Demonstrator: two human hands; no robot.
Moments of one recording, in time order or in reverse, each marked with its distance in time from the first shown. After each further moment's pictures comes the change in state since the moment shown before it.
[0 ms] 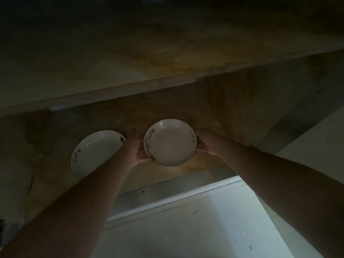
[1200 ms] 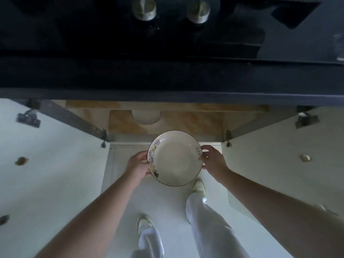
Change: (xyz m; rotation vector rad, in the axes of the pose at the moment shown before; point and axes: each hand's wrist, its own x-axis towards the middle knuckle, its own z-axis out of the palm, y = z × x) left_hand -0.443 0.007 -0.059 0.079 0.297 -0.092; right_hand -0.424 -0.069 0.058 -0.469 0.061 0.040
